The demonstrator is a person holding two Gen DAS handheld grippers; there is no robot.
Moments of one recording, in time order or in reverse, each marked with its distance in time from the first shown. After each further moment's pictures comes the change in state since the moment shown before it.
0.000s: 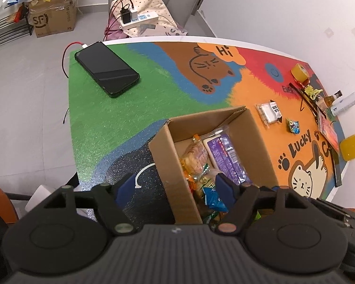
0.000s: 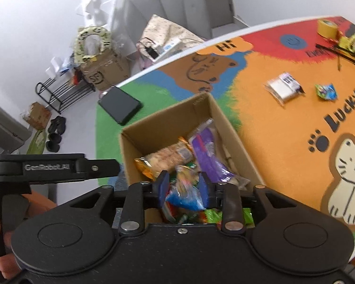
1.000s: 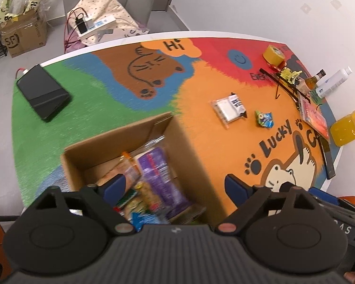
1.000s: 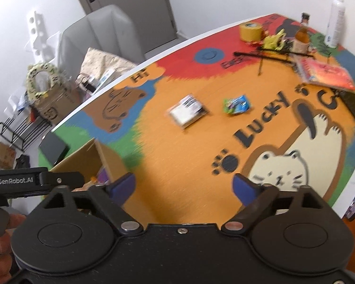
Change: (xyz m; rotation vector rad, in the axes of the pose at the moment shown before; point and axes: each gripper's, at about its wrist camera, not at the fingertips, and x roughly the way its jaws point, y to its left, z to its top) left arm 0.043 -0.118 0.022 0.122 0.012 -0.027; right arm -0.033 -0.132 0.028 0.137 -0.111 -0.172
